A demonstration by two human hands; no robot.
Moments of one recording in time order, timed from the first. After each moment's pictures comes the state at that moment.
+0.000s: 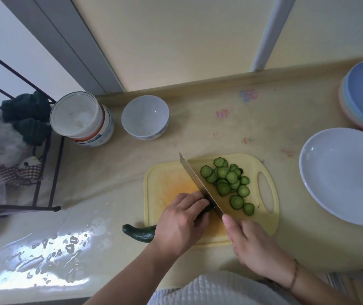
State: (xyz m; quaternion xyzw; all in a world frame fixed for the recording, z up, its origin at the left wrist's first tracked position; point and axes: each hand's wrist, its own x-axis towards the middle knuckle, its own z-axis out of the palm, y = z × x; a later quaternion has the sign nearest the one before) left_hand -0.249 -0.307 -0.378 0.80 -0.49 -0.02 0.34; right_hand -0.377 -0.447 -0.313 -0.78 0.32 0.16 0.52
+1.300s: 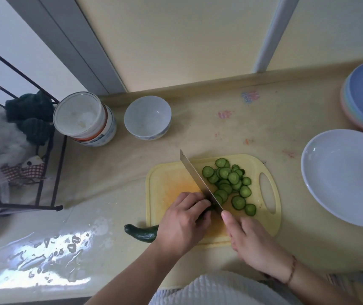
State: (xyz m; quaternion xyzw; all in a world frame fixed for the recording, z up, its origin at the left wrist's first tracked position) left_hand -0.249 -0.309 -0.378 0.80 -0.48 -0.02 0.36; right_hand -0.370 -0.447 -0.320 -0.78 0.32 0.15 0.52
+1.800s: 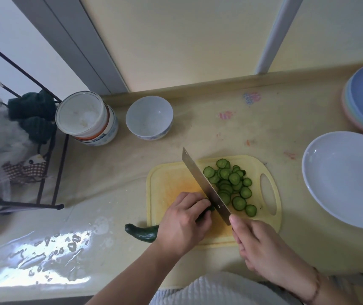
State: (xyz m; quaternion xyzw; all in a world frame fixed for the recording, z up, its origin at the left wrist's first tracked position) left_hand -0.250 -0.309 -0.377 0.80 -0.47 -0.02 0.36; right_hand -0.381 -0.448 -0.298 -0.75 0.32 0.14 0.56
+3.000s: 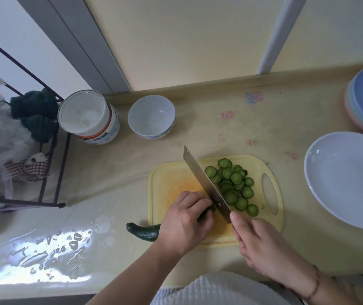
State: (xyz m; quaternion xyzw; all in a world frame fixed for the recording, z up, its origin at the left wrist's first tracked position) left_hand -0.249 -0.309 -0.375 0.81 -0.47 -0.03 0.37; right_hand -0.376 -0.448 -0.296 -0.75 0.33 0.14 0.56
